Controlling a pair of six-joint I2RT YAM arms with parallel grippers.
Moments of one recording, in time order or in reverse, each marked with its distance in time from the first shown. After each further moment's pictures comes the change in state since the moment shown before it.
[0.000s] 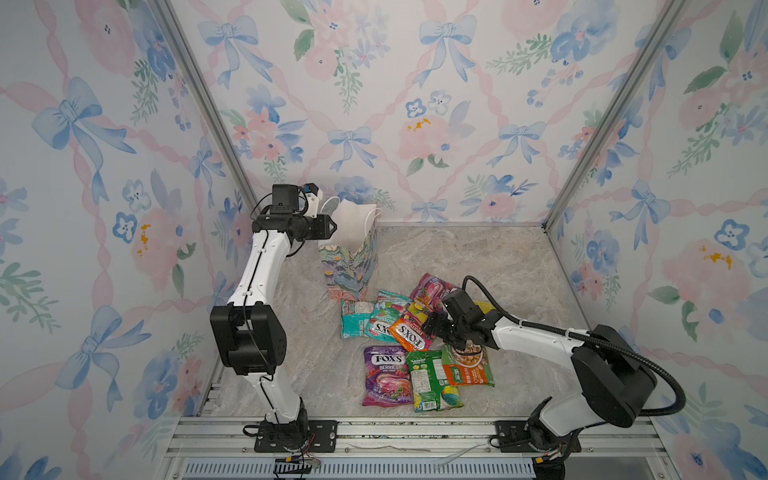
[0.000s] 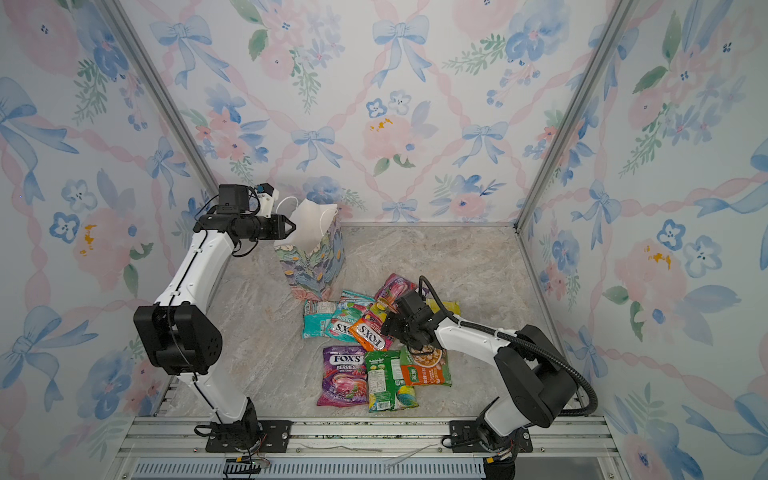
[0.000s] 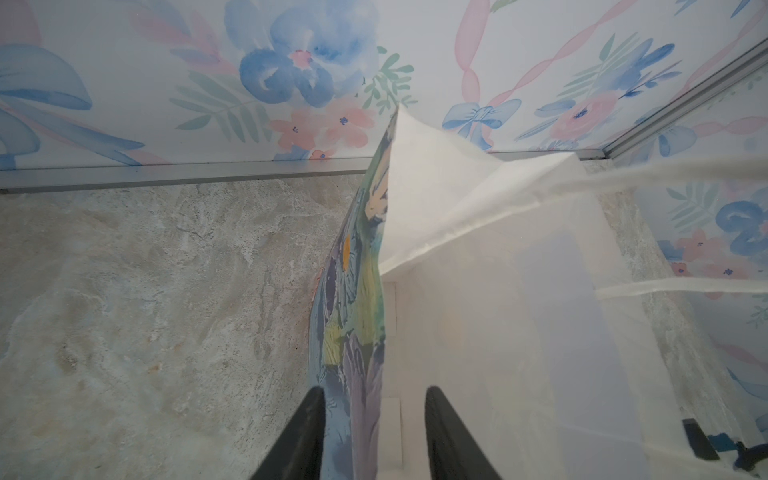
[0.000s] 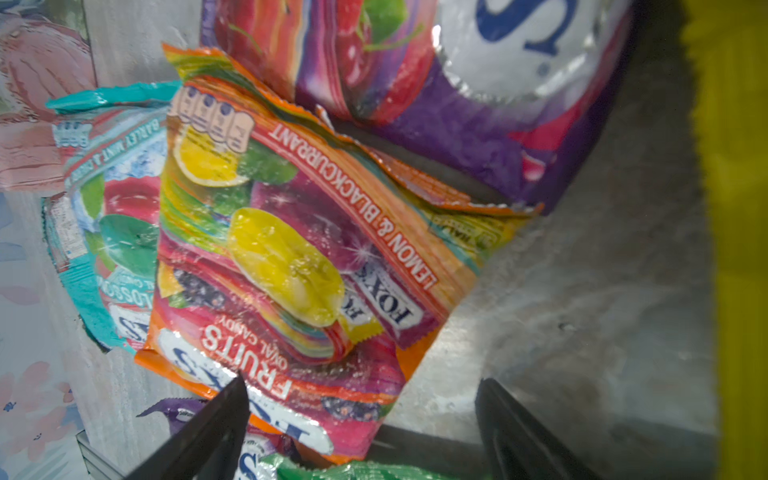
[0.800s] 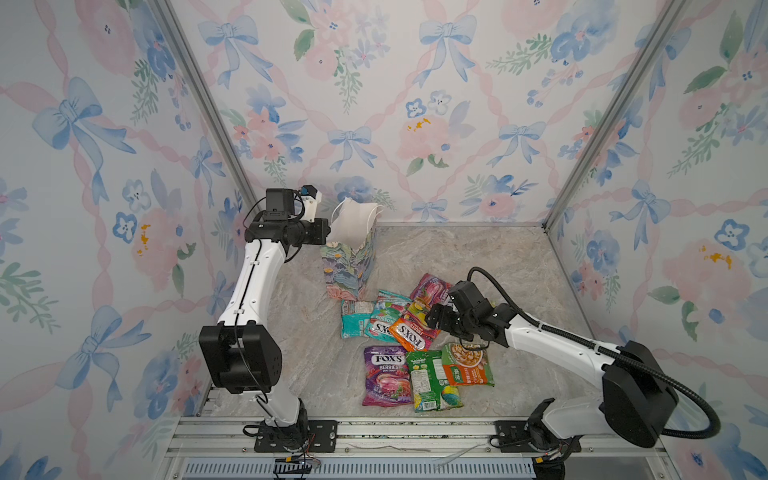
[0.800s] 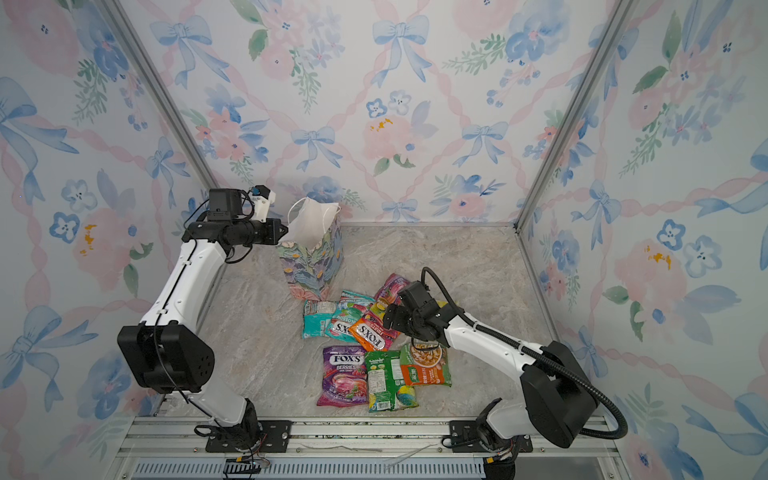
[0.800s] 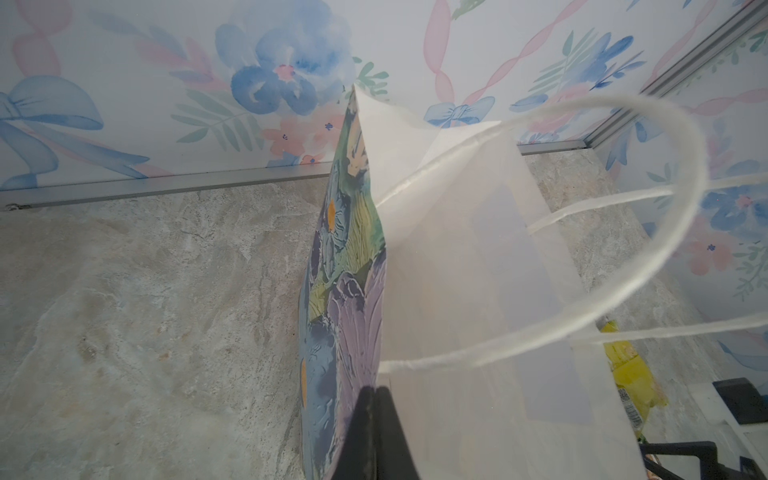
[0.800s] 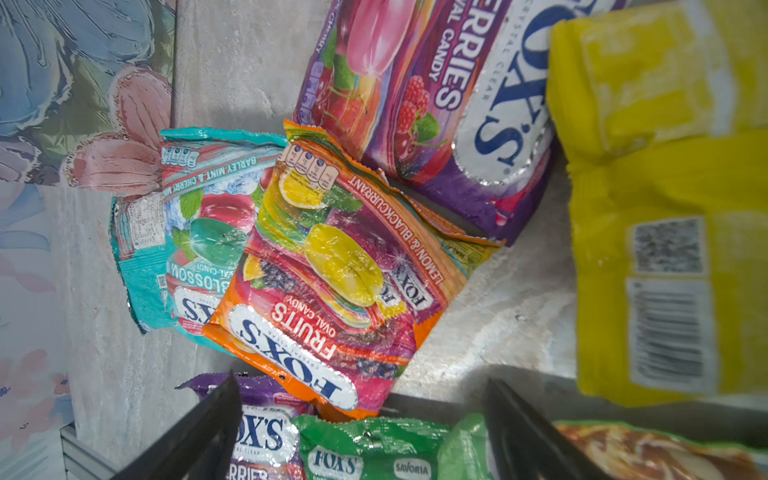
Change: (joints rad) left arm 0.000 -0.135 -0.101 0.001 0.009 0.039; right arm 0.000 -0.116 0.084 -0.141 0.071 -0.105
